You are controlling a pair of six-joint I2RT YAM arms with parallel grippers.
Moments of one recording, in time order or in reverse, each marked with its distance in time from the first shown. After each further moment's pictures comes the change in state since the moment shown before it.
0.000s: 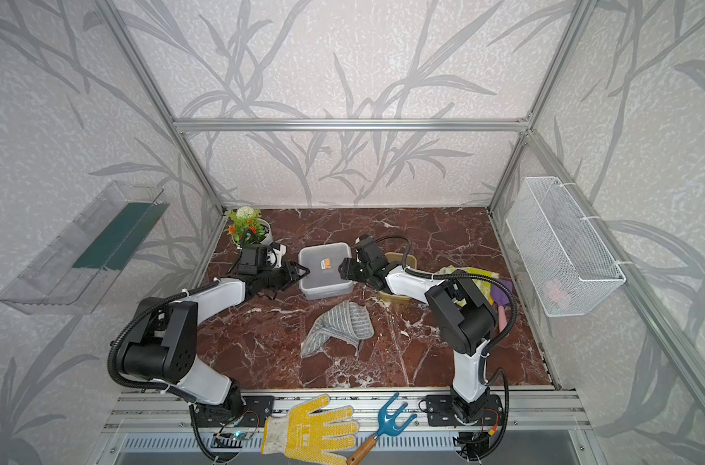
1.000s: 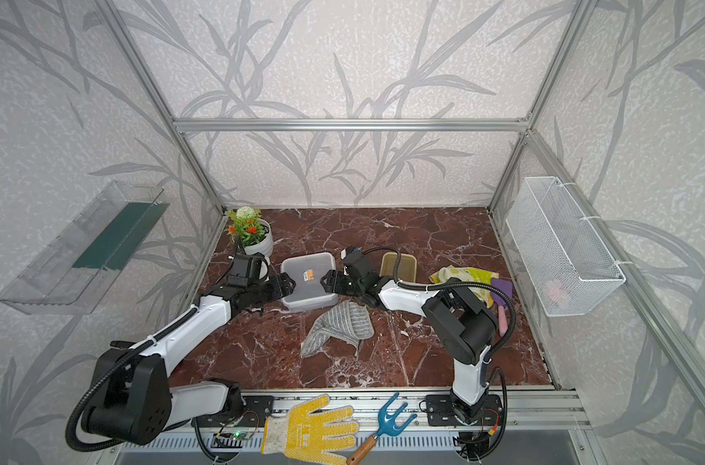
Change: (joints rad) left arm -0.031 -0.297 -0.075 -0.357 -0.370 0.096; right arm 0.131 -0.042 -0.111 0.179 -0.055 0.155
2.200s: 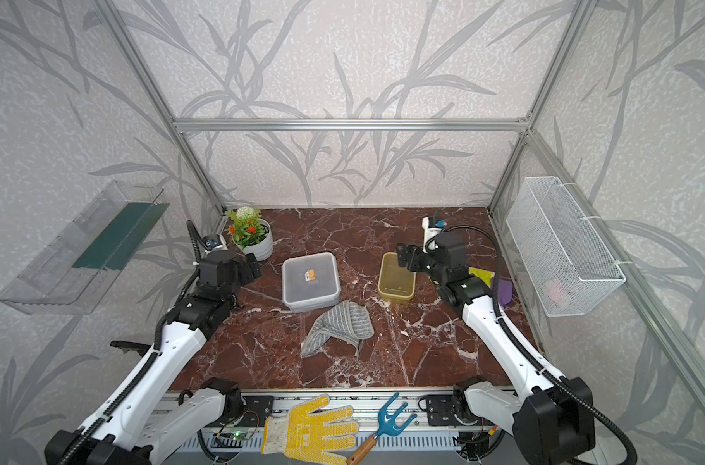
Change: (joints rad) left arm -0.078 -0.352 0.074 -0.049 -0.679 0.146; right arm -0.397 -0.694 -0.174 -0.311 0.052 -0.424
